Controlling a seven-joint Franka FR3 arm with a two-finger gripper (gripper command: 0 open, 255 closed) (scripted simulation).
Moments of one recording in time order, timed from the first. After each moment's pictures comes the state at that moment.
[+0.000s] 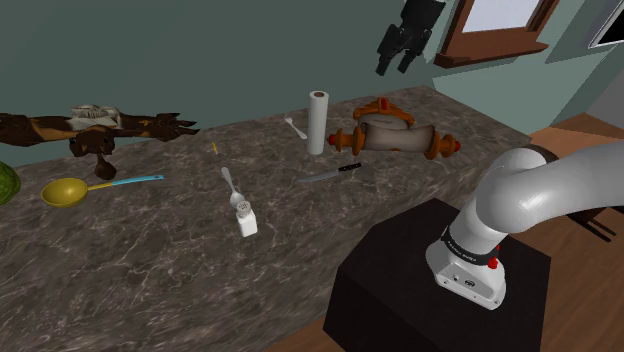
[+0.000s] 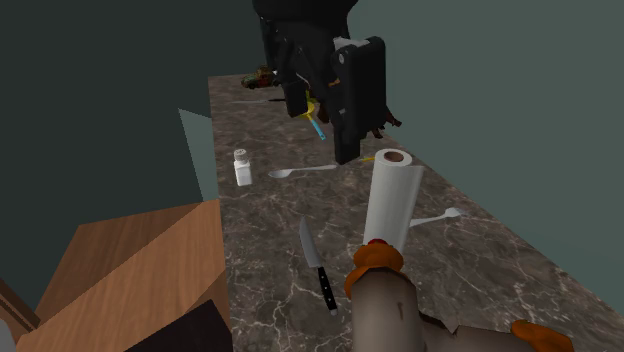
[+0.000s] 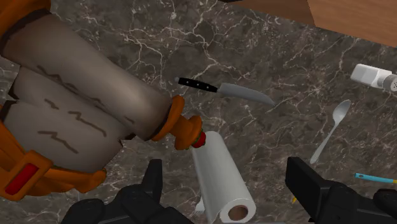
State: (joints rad) arm -0.01 -0.78 -0.06 -2.27 0.05 1.70 0.12
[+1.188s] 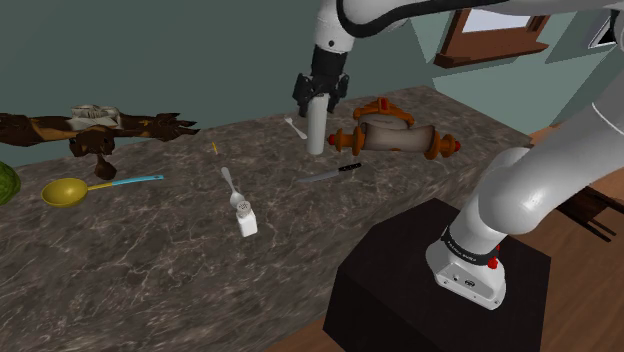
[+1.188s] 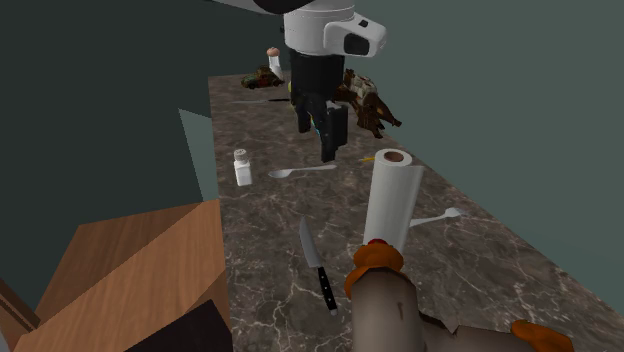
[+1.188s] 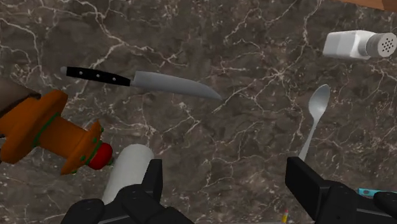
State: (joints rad) arm 0.05 -0.33 0.15 -2.18 0.16 1.95 0.40
